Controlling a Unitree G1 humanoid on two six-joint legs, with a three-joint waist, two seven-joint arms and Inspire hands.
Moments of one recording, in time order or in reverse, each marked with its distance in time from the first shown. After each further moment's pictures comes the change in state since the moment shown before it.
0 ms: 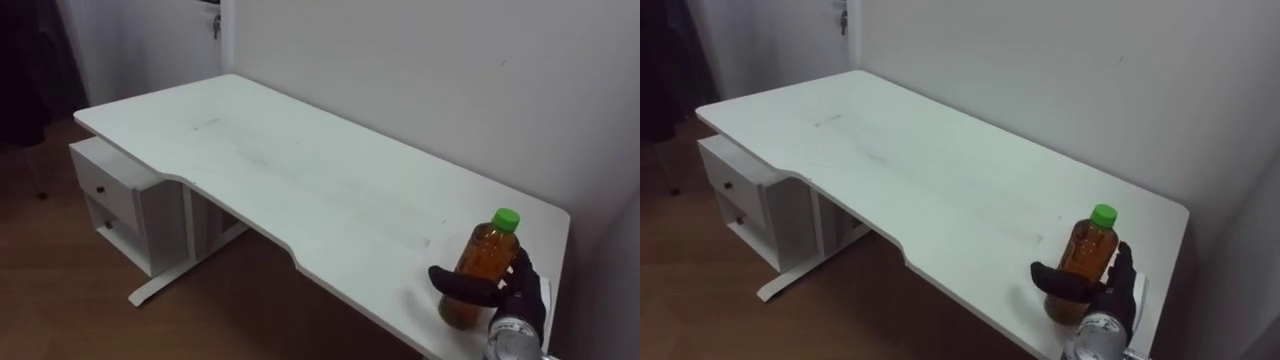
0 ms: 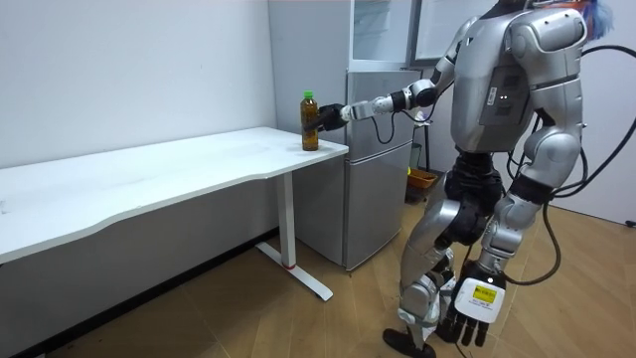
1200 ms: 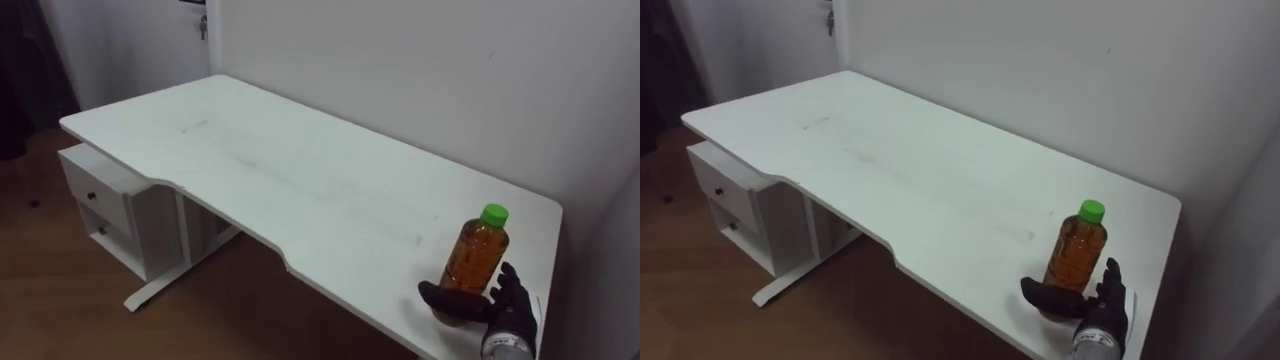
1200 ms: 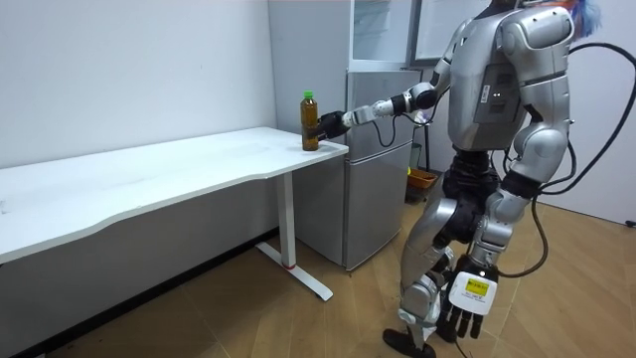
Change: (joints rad) left arm -0.016 -0.034 0.007 0.009 0.018 0.030 -0.026; right arm 0.038 0.039 -0.039 0.003 -0.011 0.024 0.072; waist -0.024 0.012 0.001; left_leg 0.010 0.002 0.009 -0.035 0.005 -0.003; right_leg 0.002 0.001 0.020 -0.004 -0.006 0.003
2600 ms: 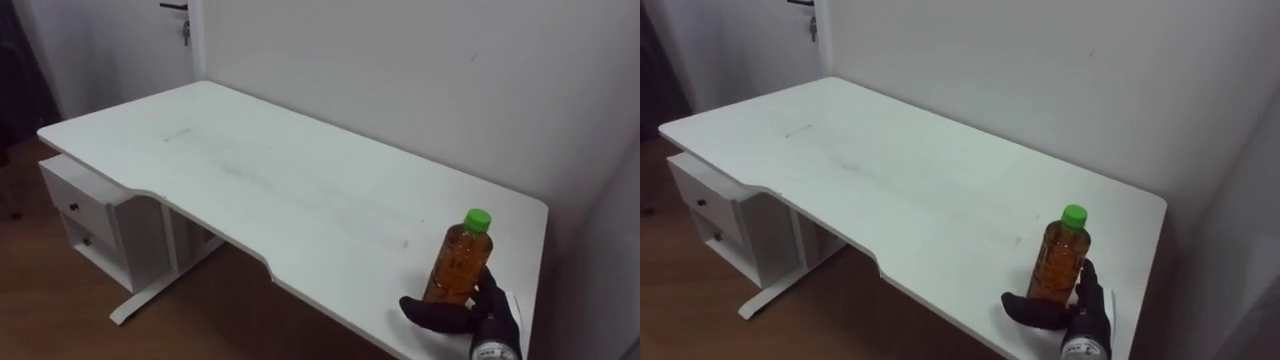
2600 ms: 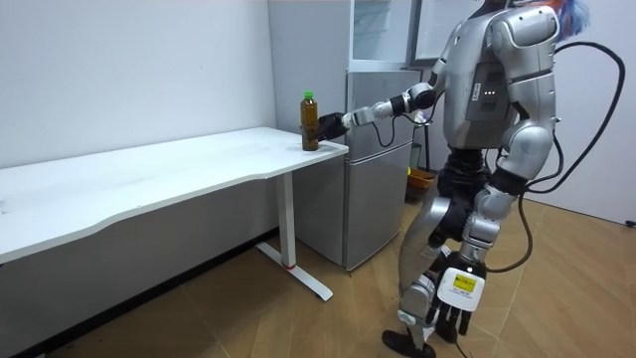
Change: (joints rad) left arm -0.006 -0.007 0.010 0.010 0.004 0.001 0.006; right arm 0.022 -0.002 0.025 0.004 -0.033 0.000 0.098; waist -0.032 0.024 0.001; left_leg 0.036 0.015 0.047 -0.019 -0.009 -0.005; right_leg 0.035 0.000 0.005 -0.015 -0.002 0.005
